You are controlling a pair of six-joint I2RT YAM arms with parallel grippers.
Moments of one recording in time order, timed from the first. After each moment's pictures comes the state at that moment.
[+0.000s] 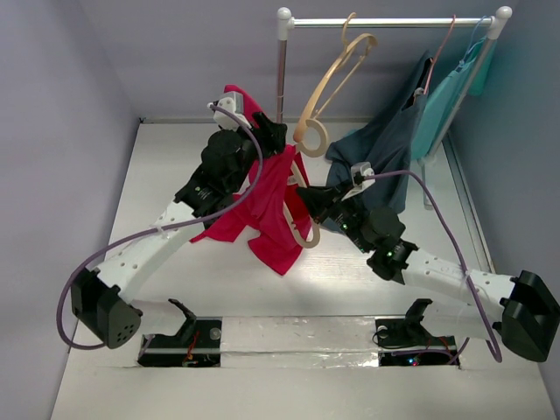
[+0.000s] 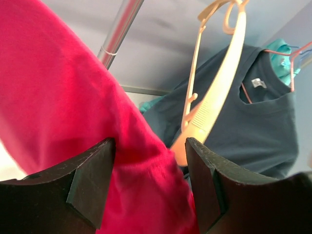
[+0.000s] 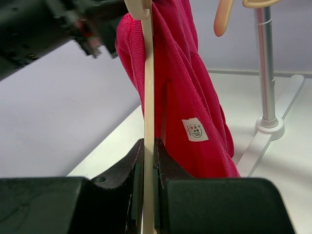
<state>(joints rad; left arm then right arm) -0.66 1.28 1.23 0.07 -0.30 -0.55 0.90 1.11 0.64 0.72 0.19 0.41</state>
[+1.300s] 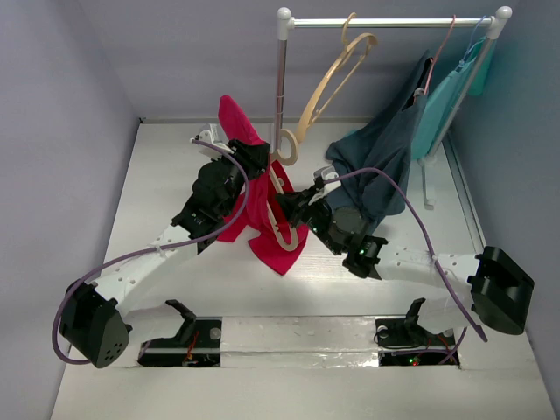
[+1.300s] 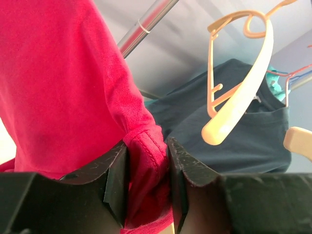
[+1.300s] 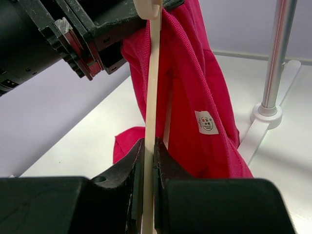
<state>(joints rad) -0.64 1.16 0.89 0.33 -0.33 -0.73 1.02 1.33 0.76 0.71 0.31 0.30</state>
